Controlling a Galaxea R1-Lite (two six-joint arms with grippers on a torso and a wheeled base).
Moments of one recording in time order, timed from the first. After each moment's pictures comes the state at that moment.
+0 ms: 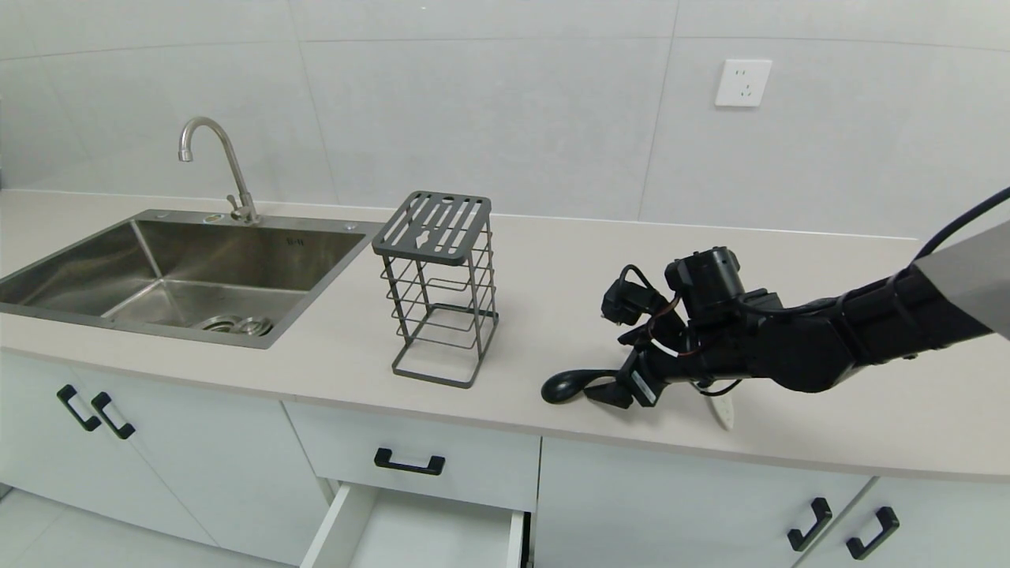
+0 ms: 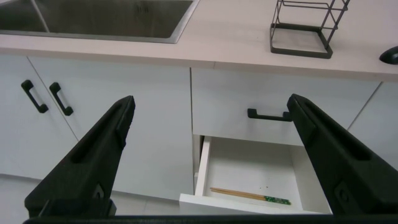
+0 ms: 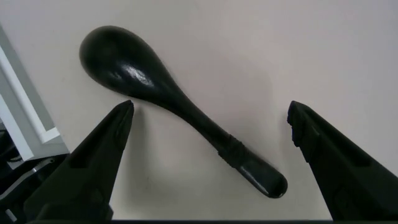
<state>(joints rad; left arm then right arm) 0.00 0.00 0.00 0.00 -0.02 0.01 0.43 2.09 -1.10 -0.21 0.24 -0.44</state>
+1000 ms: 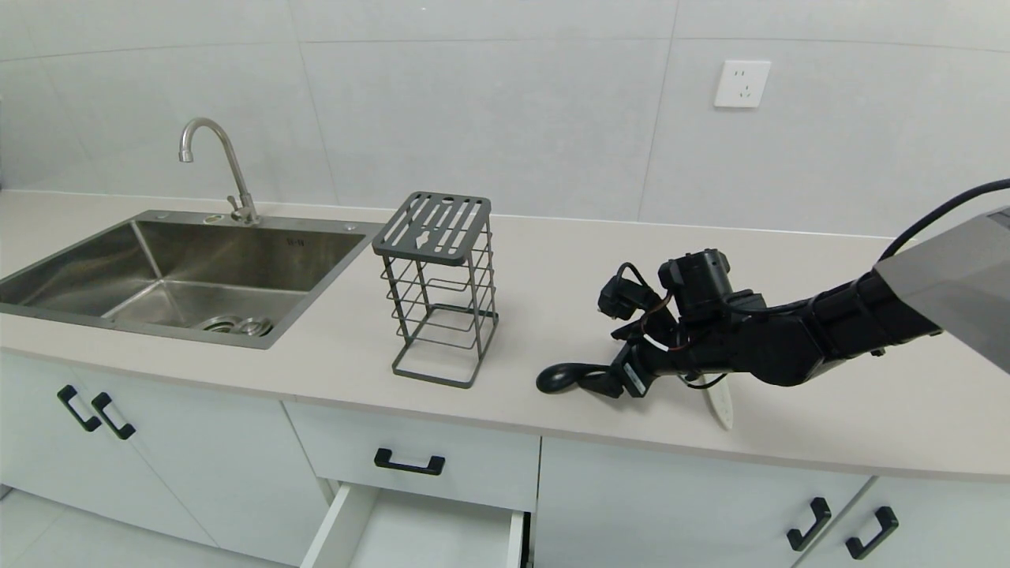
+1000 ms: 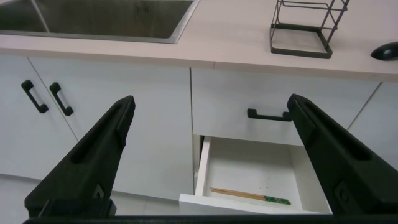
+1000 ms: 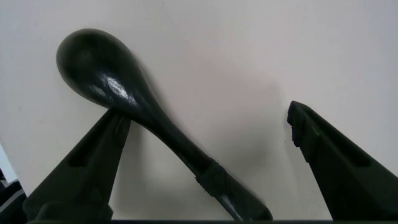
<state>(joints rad) 0.00 0.00 0.00 0.00 -0.02 0.01 0.42 2.17 -1.15 -0.25 0.27 -0.44</state>
